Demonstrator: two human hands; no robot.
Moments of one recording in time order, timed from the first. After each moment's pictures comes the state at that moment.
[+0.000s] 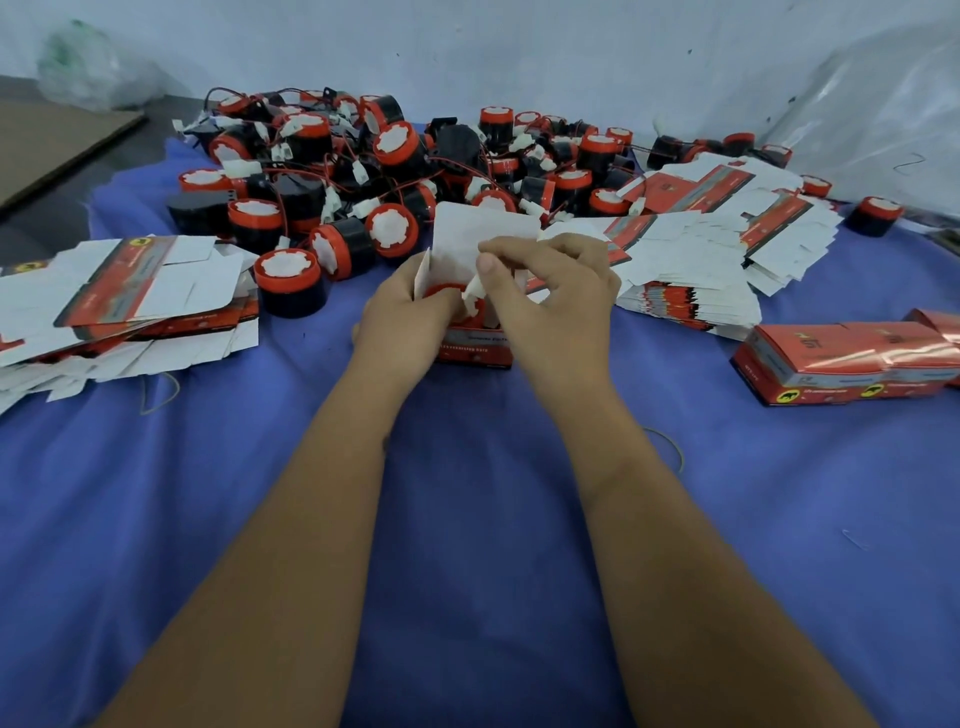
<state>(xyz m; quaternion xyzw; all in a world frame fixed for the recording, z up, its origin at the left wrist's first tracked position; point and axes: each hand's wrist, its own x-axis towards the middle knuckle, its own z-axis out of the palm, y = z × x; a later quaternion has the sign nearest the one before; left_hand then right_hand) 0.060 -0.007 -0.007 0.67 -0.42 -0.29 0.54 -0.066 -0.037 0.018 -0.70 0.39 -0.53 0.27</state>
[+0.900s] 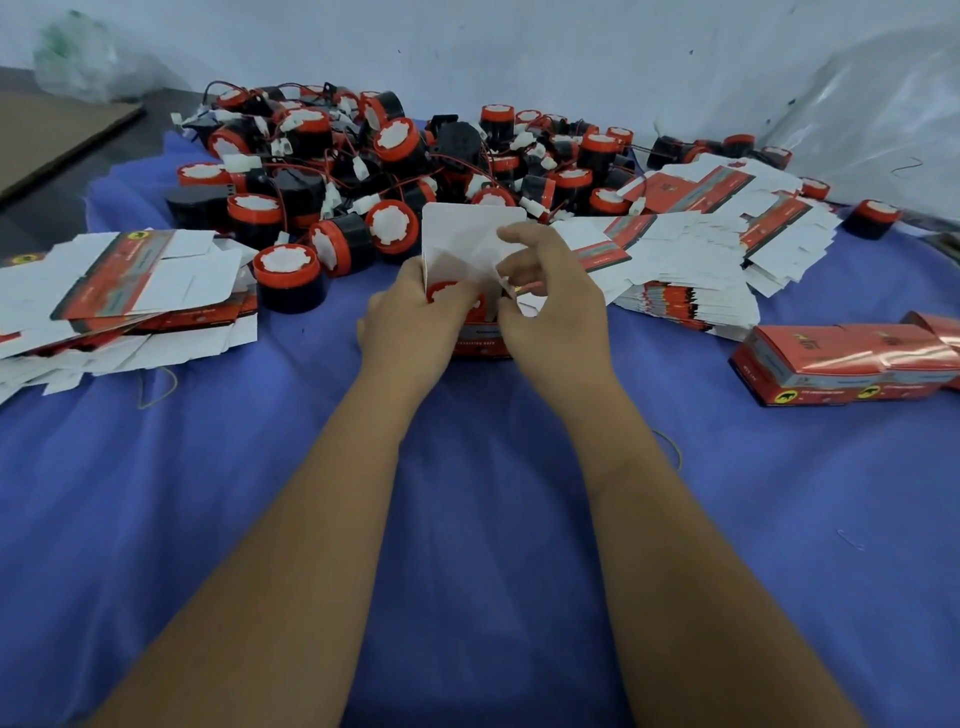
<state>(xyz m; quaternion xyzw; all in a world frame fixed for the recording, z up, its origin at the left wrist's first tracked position) 0.045 -0.005 -0.003 0.72 -0.42 -0.22 0.51 -0.074 -0.048 0.008 -0.78 0.33 -0.46 0.27</state>
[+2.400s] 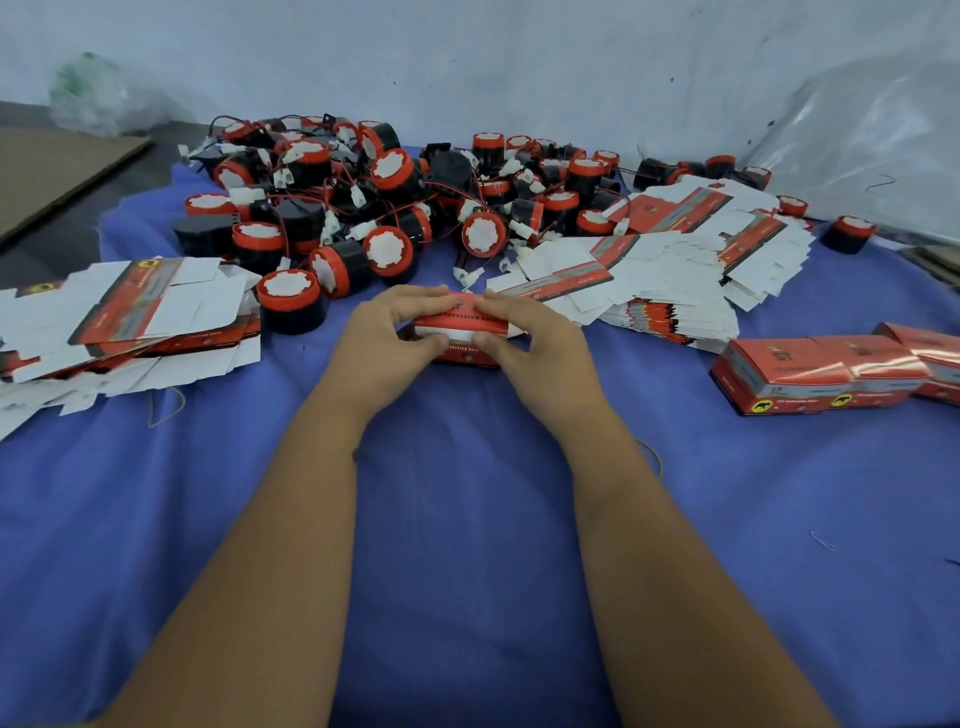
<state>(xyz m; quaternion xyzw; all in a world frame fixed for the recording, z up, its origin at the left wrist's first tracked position) 0.075 0.005 -0.010 0.61 -0.56 -0.20 0.53 -0.086 -0.061 -0.012 -0.79 0.36 -0.38 0.31</state>
